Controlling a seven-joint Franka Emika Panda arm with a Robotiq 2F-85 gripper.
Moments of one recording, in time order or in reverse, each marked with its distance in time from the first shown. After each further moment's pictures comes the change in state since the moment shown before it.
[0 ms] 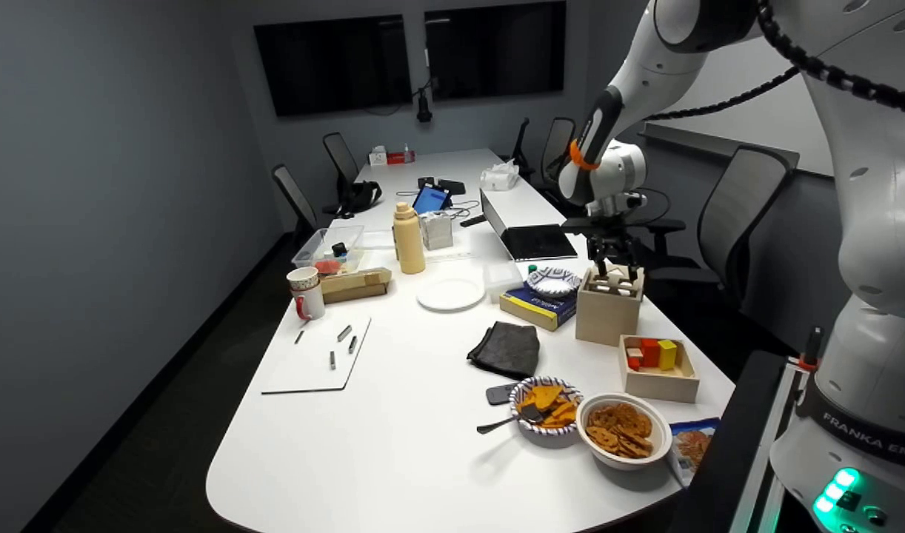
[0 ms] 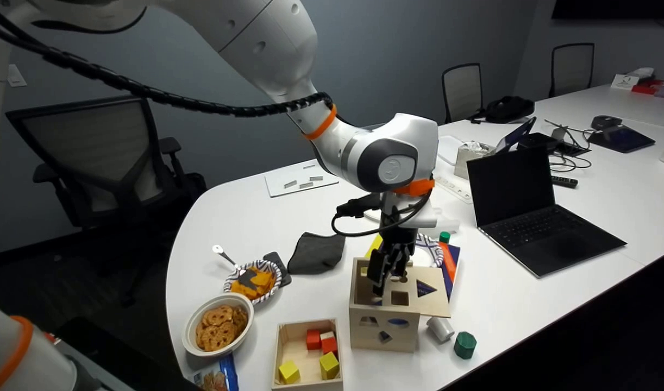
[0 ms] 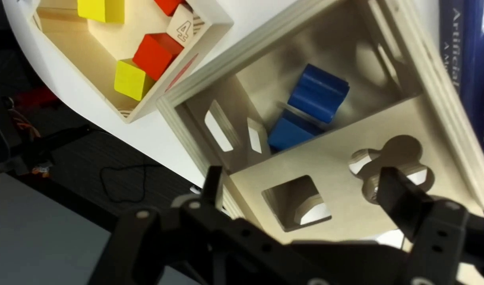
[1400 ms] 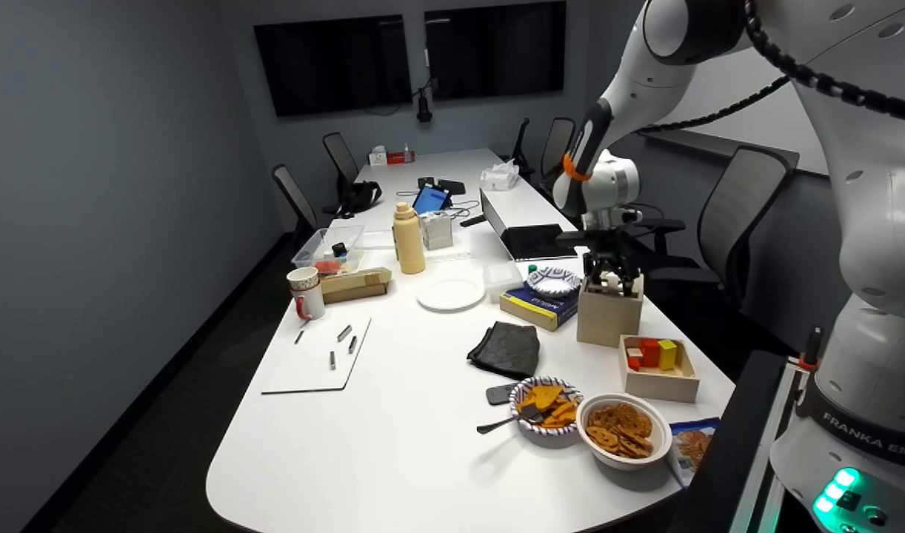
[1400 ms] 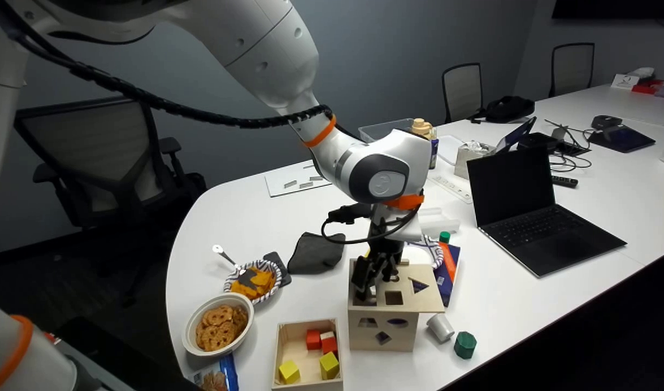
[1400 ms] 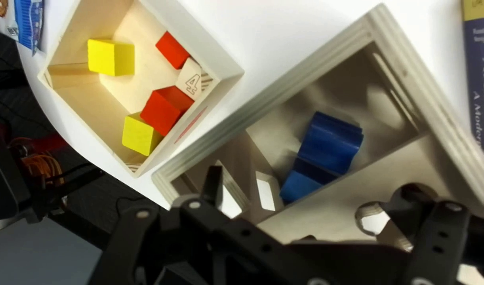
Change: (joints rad) arm 0.009 0.047 0.021 -0.007 0.093 -0.018 0.000
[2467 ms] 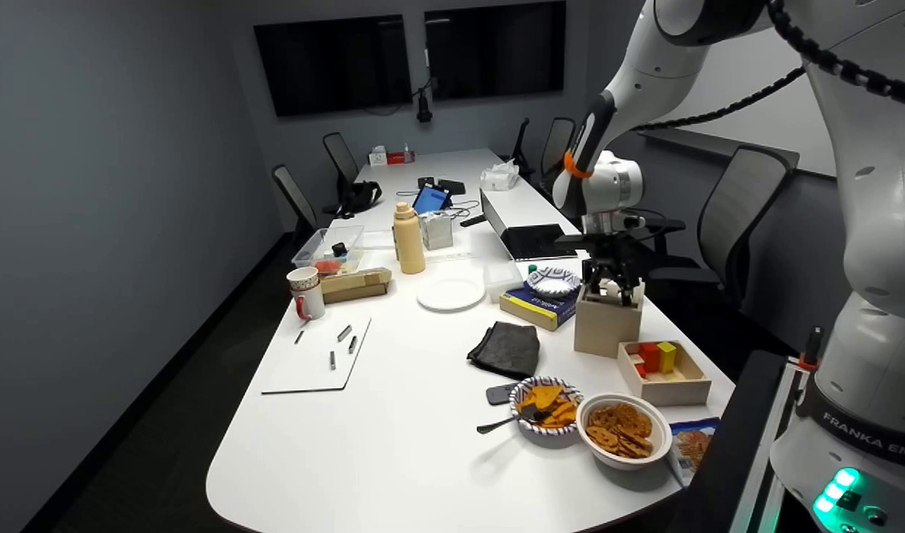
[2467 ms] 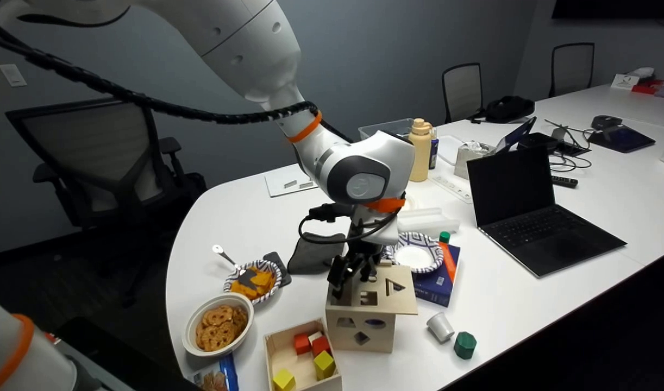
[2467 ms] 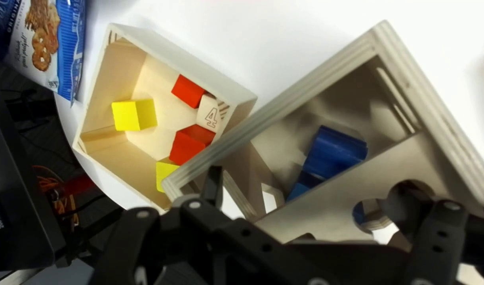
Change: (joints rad) arm 0.029 -0.076 0.012 -0.118 0.066 0.009 0.000
